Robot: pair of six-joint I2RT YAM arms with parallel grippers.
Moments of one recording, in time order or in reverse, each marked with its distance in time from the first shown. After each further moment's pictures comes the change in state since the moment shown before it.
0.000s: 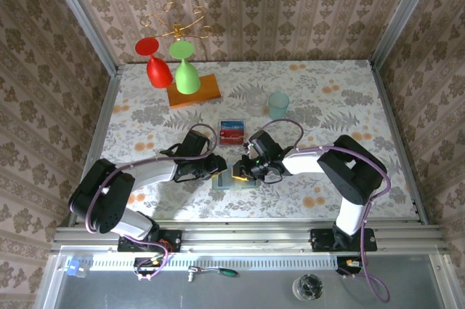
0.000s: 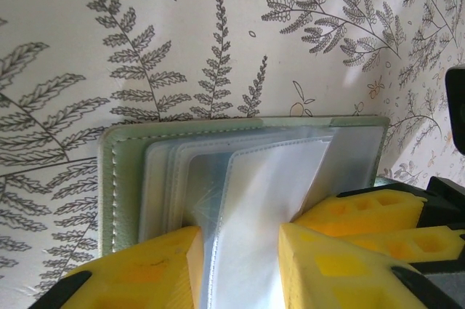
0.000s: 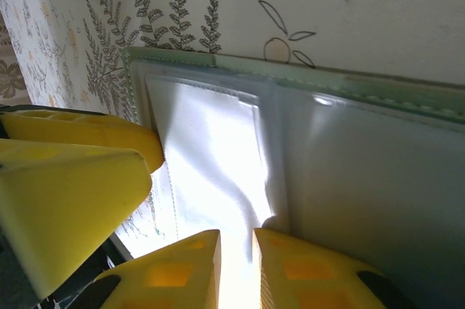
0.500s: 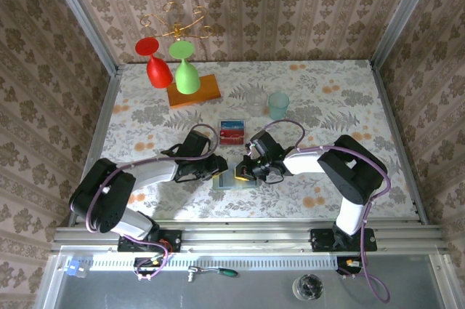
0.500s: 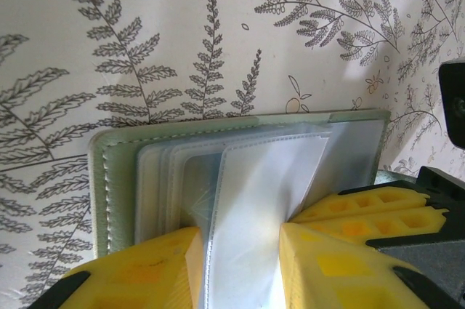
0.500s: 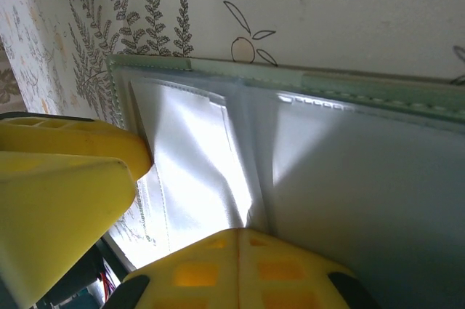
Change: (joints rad) left arm -0.008 0.010 0.000 0.011 0.005 -0.001; right arm -0.007 0.000 -0.011 -0.002 0.000 0.004
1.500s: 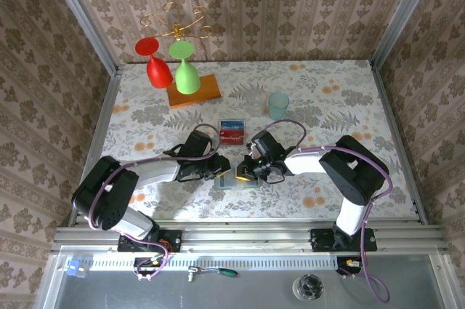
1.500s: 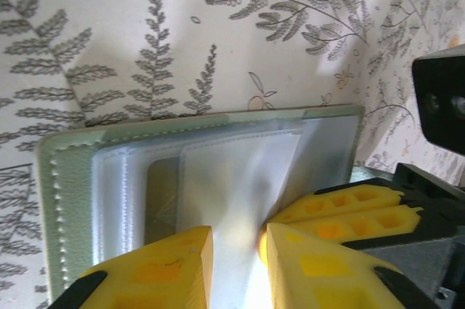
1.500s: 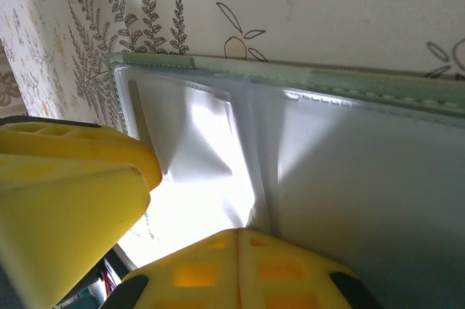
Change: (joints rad) left arm -0.015 0.021 -0.002 0.075 0.043 -0.033; right arm -0.004 -0.012 -0.006 -0.010 0.000 0.004
